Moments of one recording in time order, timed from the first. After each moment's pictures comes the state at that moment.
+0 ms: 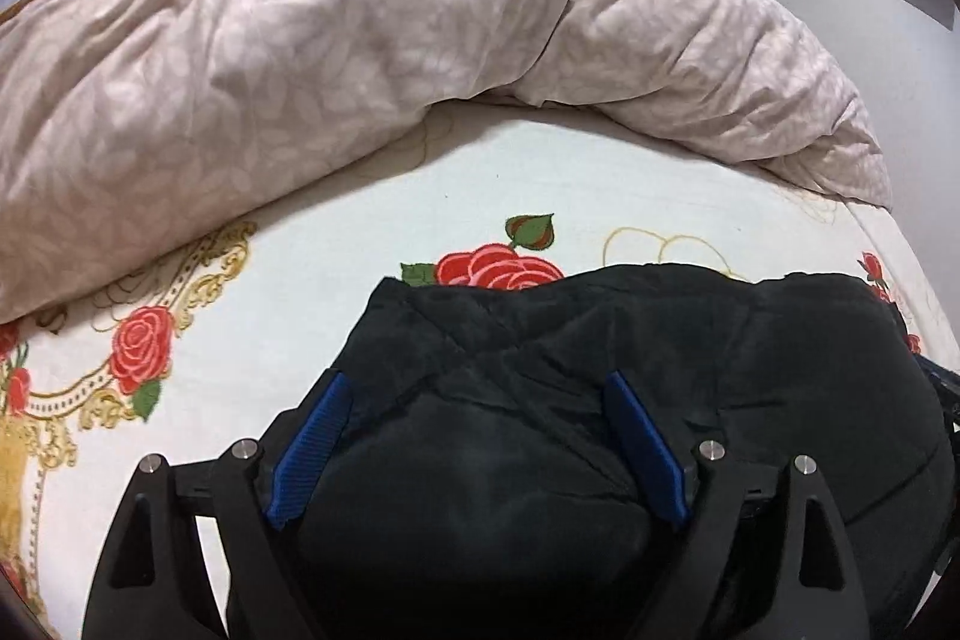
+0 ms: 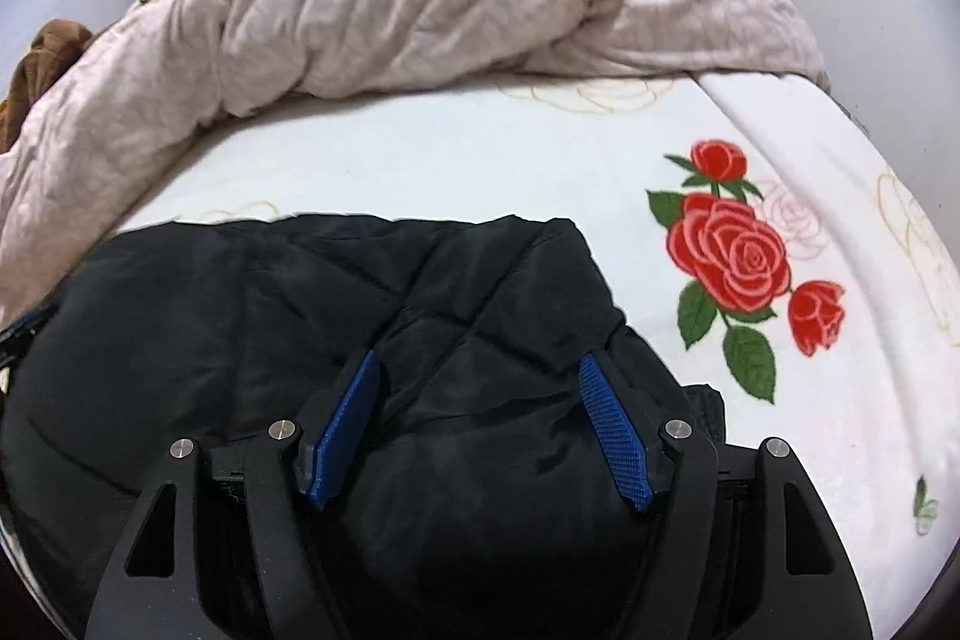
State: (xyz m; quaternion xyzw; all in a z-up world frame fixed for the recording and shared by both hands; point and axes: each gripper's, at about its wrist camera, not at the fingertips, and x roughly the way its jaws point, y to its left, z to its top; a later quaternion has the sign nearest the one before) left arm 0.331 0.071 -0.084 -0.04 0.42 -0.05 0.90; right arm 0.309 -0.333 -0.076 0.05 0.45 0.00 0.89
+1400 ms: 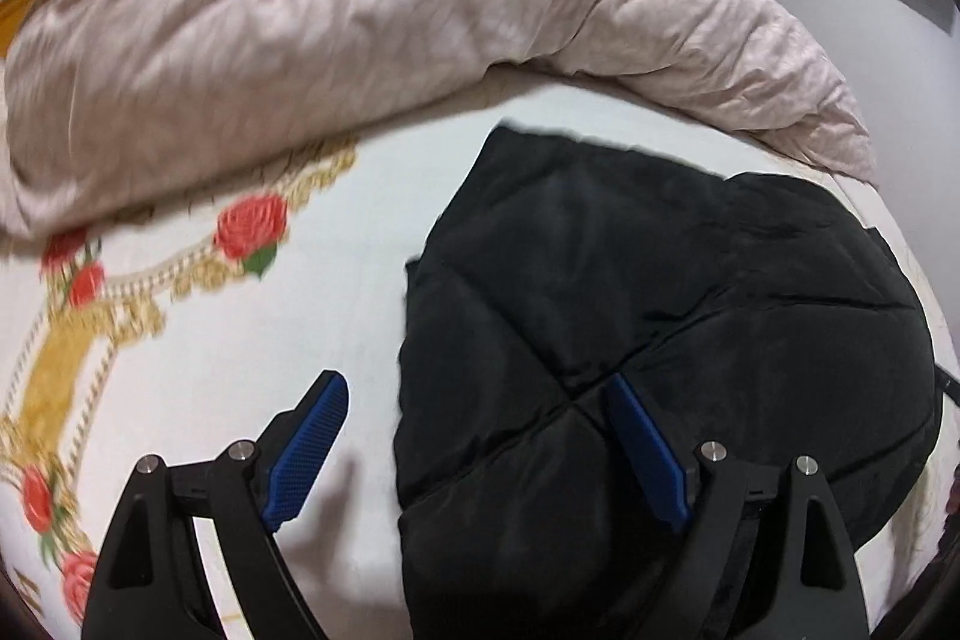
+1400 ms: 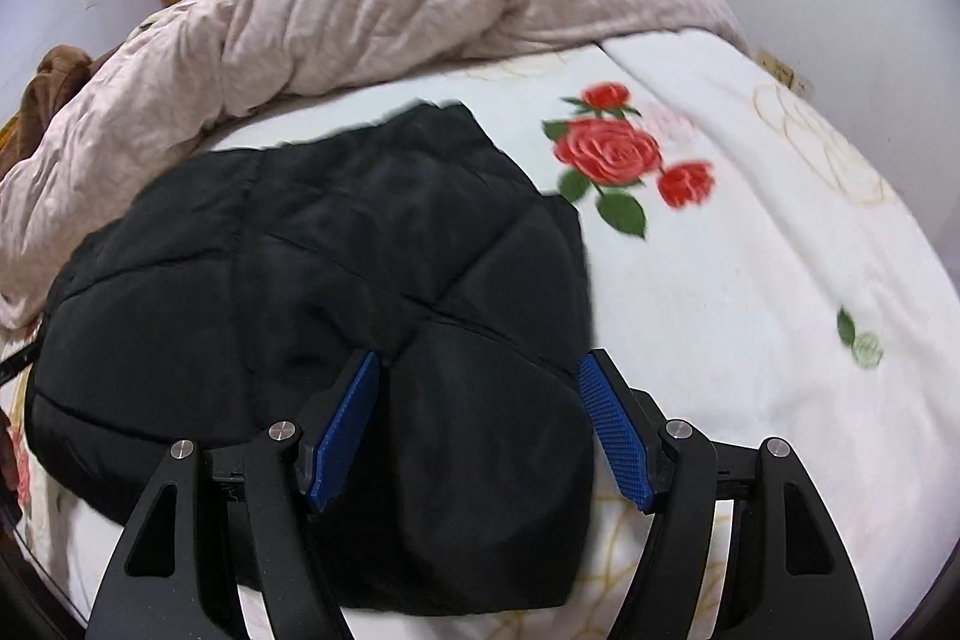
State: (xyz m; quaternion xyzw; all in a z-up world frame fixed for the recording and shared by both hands) left arm 0.236 0.126 -0.079 -0.06 0.44 -0.04 0.89; right arm 0.192 -0.374 -0.058 0.09 0.44 -0.03 0.89
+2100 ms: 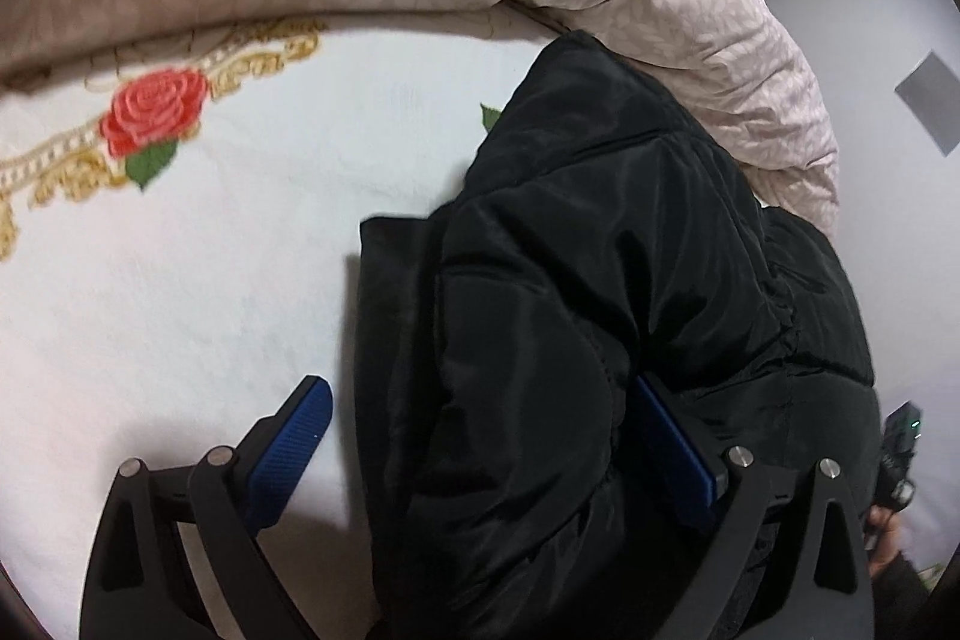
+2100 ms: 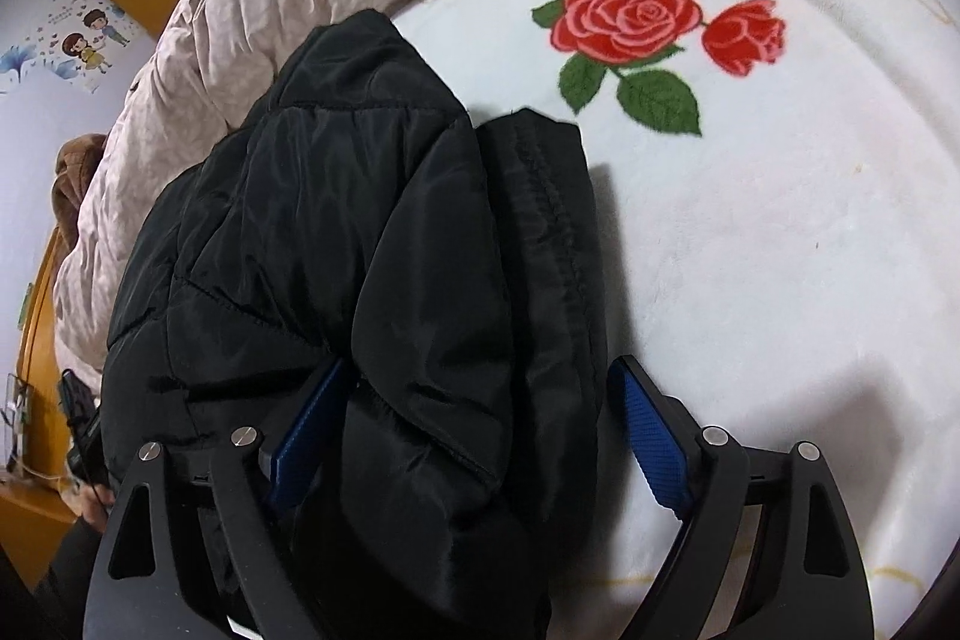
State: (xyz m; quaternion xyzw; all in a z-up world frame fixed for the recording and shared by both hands) left arm 0.277 0.147 -0.129 -0.21 0.50 -0.11 0.83; right arm 0.237 -0.424 -0.117 0.26 0.51 0.07 0.82
